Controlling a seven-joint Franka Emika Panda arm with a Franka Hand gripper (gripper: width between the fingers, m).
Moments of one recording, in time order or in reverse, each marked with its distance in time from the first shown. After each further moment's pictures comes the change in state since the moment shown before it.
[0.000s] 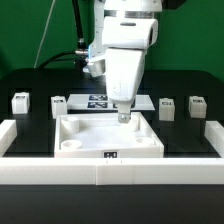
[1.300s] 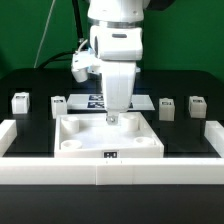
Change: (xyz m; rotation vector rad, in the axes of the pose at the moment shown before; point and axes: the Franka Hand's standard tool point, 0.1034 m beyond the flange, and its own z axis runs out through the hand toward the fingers) arm -0.032 -0.027 0.016 0.089 -0.011 -0.227
